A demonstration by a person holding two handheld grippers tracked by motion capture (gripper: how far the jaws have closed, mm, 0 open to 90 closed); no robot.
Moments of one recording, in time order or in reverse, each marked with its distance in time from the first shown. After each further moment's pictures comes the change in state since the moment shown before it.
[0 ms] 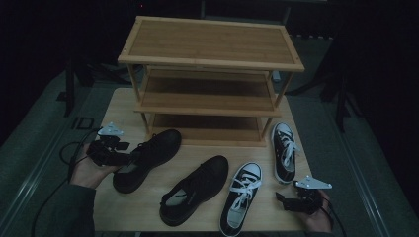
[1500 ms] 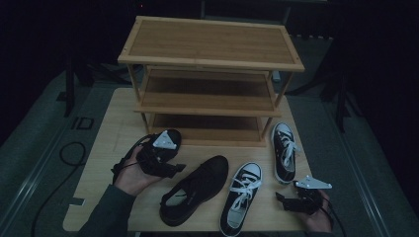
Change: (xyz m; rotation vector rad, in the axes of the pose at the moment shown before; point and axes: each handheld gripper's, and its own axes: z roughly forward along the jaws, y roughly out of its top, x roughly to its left) left arm -0.111 0.050 0.040 0.019 -0.170 0.243; right arm 0.000 0.000 0.000 0.000 0.001 -0.003
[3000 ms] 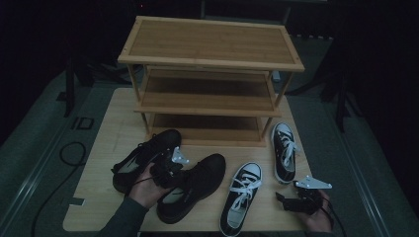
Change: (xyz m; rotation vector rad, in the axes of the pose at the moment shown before) left arm -0.018 -0.021 0.042 0.124 0.060 -0.051; right arm 0.000 0.000 0.000 0.000 0.001 0.004
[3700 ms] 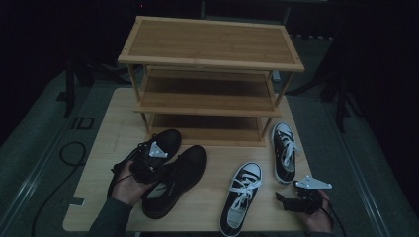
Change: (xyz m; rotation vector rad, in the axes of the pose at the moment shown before) left arm 0.034 -0.029 -0.018 -0.019 0.080 -0.113; right arm 0.000 0.000 0.000 0.001 0.000 -0.002
